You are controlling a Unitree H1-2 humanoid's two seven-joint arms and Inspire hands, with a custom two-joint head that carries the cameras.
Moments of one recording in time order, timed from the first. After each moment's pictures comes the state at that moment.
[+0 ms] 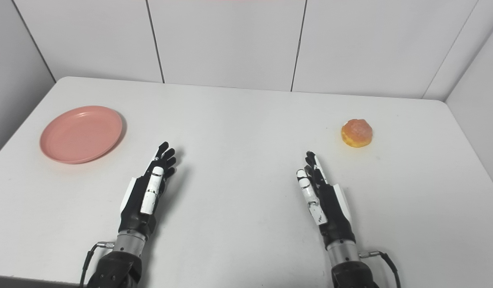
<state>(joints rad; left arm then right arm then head) 0.09 -0.03 -0.03 -0.20 0.05 0.06 0.00 -0.01 -0.04 0.13 -0.18 -0.18 0.16 0.08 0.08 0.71</state>
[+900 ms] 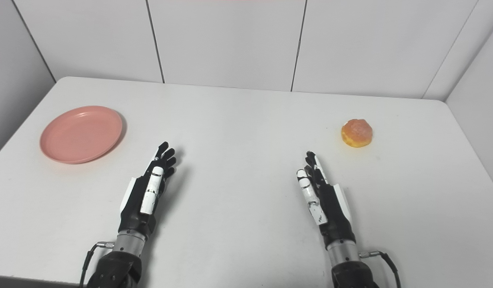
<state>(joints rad) 0.09 -0.03 -0.03 -0.20 0.05 0.06 0.00 -0.01 -0.04 0.13 -0.18 -0.18 0.16 0.08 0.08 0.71</state>
